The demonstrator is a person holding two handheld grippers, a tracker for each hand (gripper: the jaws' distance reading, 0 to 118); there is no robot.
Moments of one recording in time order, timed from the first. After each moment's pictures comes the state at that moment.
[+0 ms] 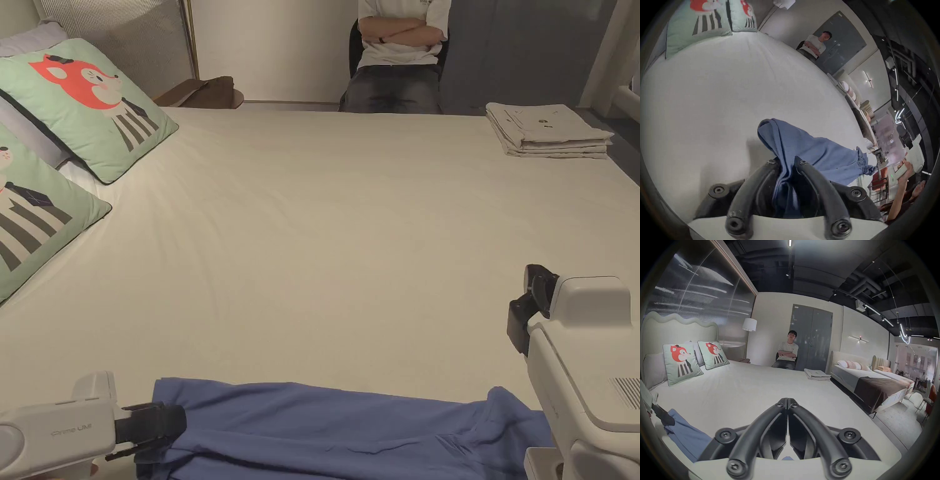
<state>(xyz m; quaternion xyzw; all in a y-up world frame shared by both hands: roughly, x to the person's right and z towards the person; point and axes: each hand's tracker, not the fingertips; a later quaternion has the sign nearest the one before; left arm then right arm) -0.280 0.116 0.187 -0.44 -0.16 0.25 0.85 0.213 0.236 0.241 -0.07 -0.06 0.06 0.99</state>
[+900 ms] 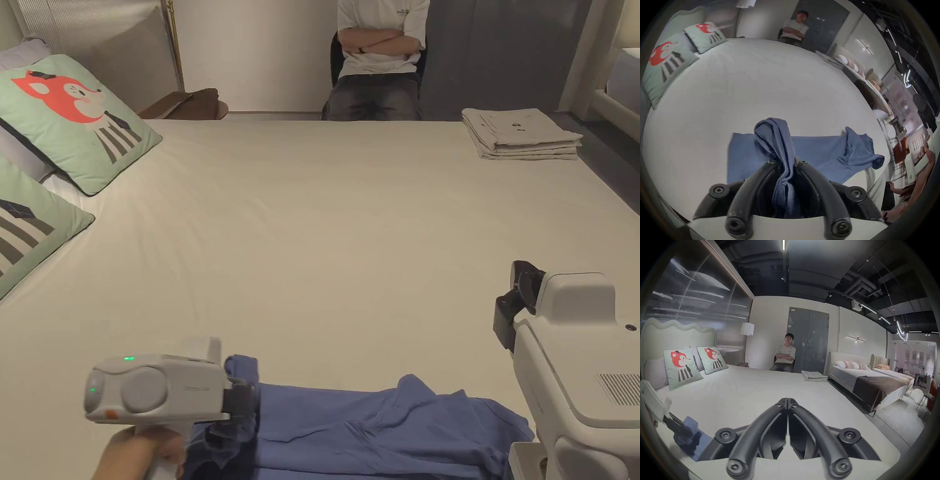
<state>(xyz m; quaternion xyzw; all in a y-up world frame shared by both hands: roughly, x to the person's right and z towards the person) -0.111 0.144 0.161 -0.48 -0.18 0.09 0.85 0.240 0.244 0.268 -0.06 -0.06 0.04 1.00</state>
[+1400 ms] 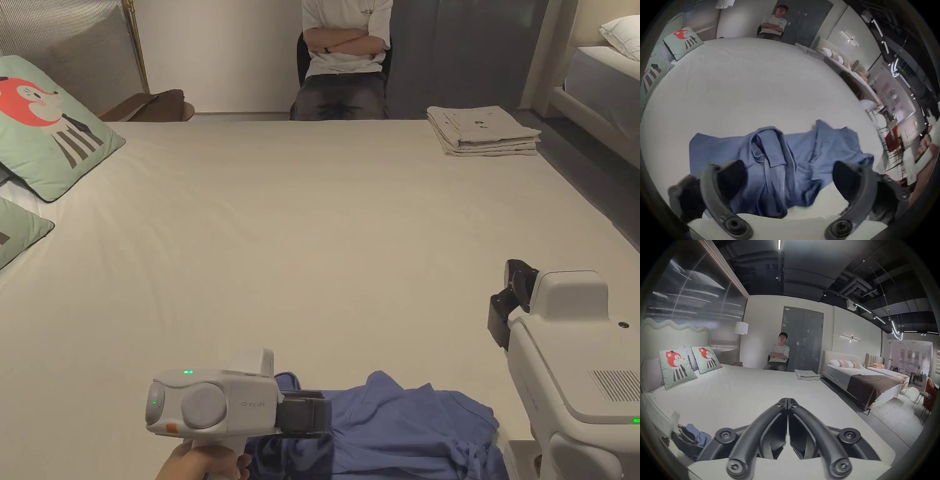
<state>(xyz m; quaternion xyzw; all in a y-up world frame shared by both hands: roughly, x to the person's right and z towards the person) -0.034 0.136 0.171 -0.47 -0.25 0.09 0.84 0.264 0.245 0.279 -0.06 -0.09 0.04 0.99</state>
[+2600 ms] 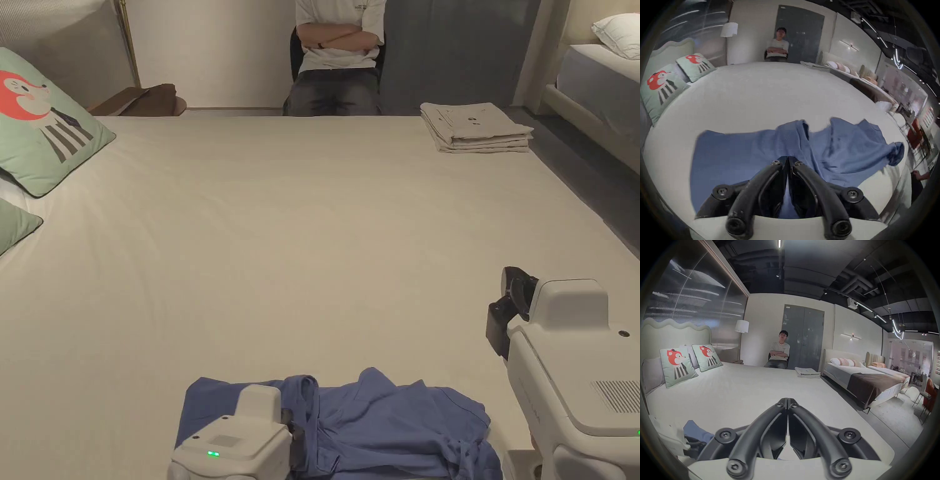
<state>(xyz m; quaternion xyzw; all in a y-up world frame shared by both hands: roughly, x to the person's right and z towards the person) 0.000 0.079 0.217 -0.37 -0.19 0.01 0.91 0.270 0.240 0.286 -0.07 -0.09 0.04 0.99</state>
